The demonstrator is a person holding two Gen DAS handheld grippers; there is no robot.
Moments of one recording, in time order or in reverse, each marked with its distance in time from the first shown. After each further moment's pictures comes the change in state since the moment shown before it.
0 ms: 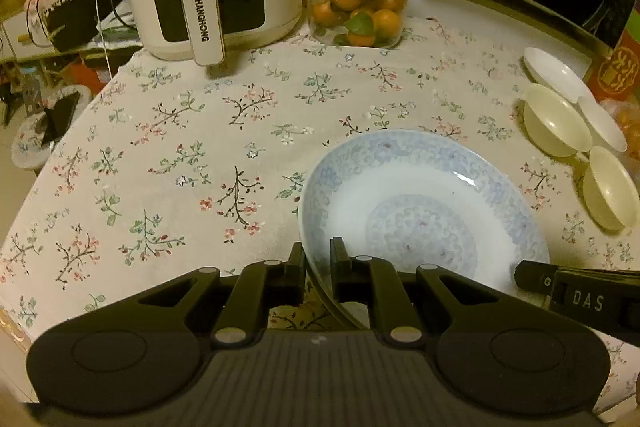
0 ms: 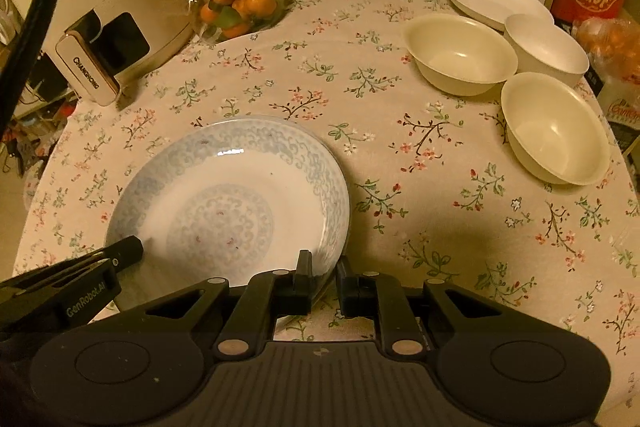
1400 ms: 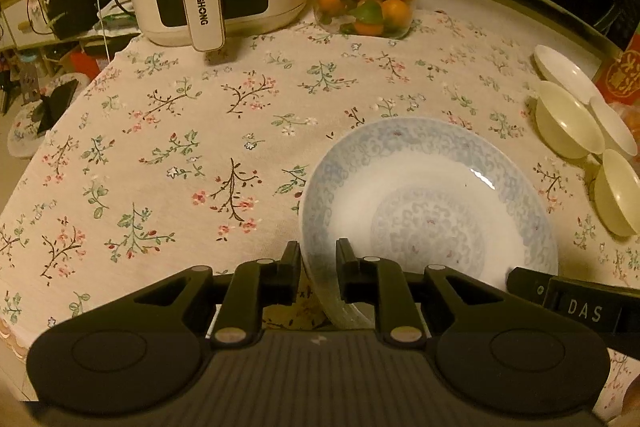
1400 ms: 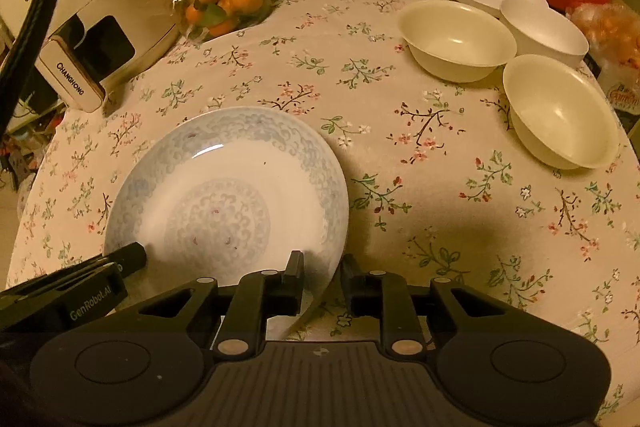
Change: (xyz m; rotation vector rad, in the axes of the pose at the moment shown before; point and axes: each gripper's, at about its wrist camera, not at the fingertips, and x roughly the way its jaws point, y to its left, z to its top) left arm 0.016 -0.001 0.000 -0.050 0.023 -0.006; right arm 0.019 0.000 -0.005 0.063 -0.011 -0.001
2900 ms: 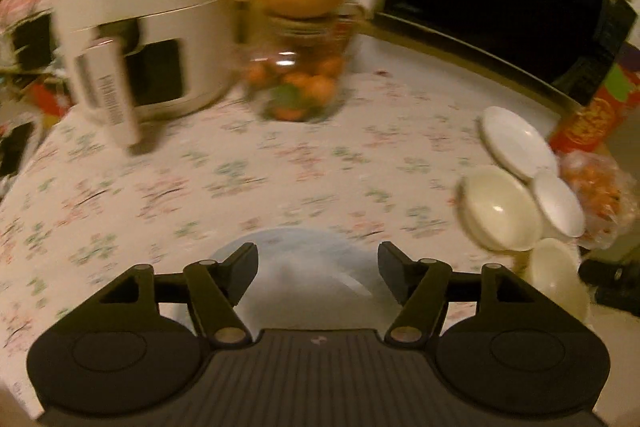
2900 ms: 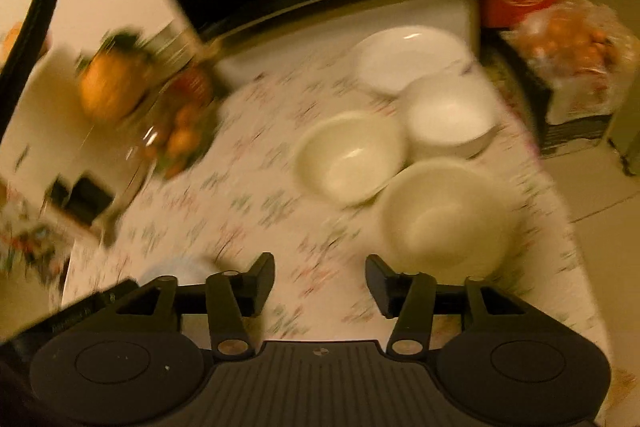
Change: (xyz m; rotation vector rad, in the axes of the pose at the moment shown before) left arm -0.013 -0.062 0.071 -0.006 -0.082 -0.126; right arm -0.071 -0.120 0.078 0.212 -0.139 0.056
